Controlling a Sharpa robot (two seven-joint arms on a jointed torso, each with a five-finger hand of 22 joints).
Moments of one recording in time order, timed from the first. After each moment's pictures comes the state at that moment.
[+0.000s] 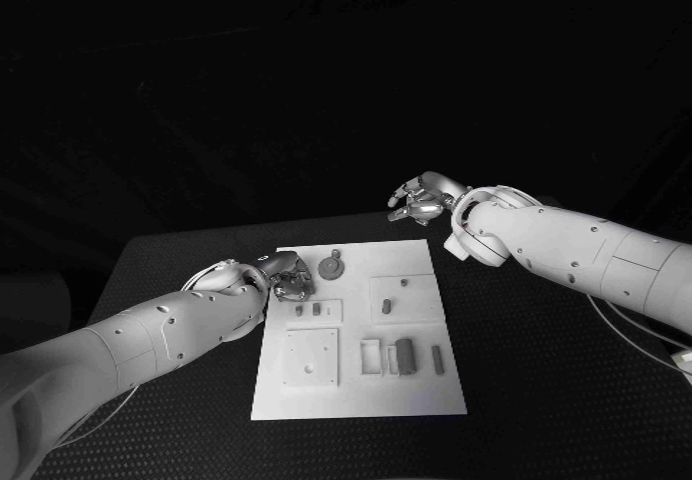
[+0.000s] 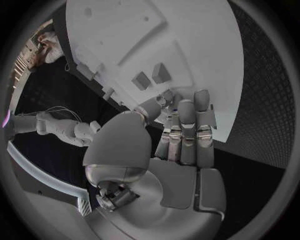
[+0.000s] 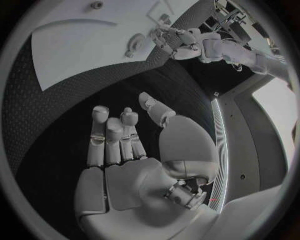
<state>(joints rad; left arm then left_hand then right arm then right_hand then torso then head) 1.13 -0.41 -0.15 0.90 -1.26 -0.23 0.03 1.19 -0.07 0.59 -0.29 0.07 0.92 0.16 0.25 0.50 1.26 0.07 0.07 0.29 1.17 -0.05 1.21 0.45 0.03 1.23 -0.15 0.36 1.31 1.26 -0.64 -0.03 1.06 -1.00 -0.26 0.01 1.00 -0.09 0.61 -0.28 0.09 0.85 0.08 0.26 0.62 1.04 -0.01 1.12 1.00 1.05 -0.08 1.50 0.85 0.25 1.02 0.01 0.99 1.31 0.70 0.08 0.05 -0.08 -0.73</state>
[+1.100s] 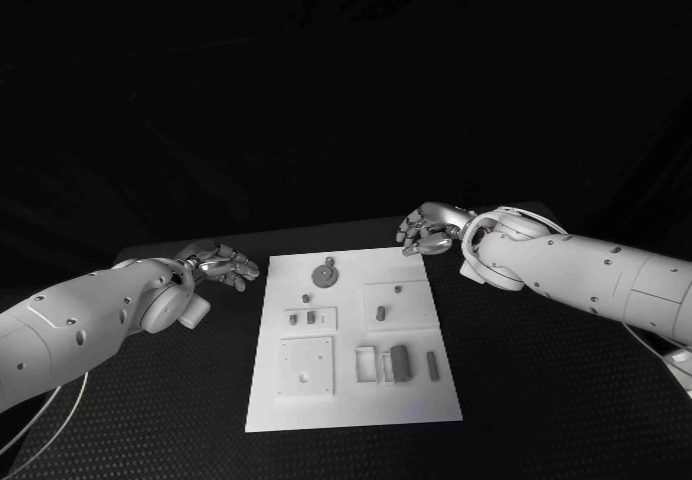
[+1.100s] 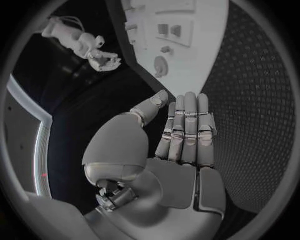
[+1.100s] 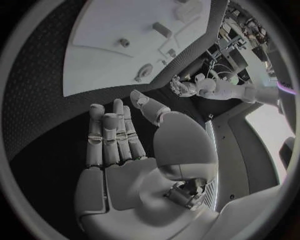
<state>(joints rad) 1.21 -0.63 -0.12 0.95 -0.51 -0.08 0.02 1.11 -0.07 0.56 -0.29 0.06 0.92 0.15 0.29 0.53 1.23 0.10 0.07 0.33 0.98 0.03 0.86 0.30 0.02 1.01 -0.07 0.11 1.19 1.22 -0.76 -0.04 1.18 -1.25 -0.21 0.05 1.15 -0.10 0.63 -0.29 0.09 0.87 0.18 0.23 0.57 1.01 0.10 0.40 0.39 1.03 -0.01 1.37 0.75 0.24 0.96 0.05 0.91 1.31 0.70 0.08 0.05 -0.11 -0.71</state>
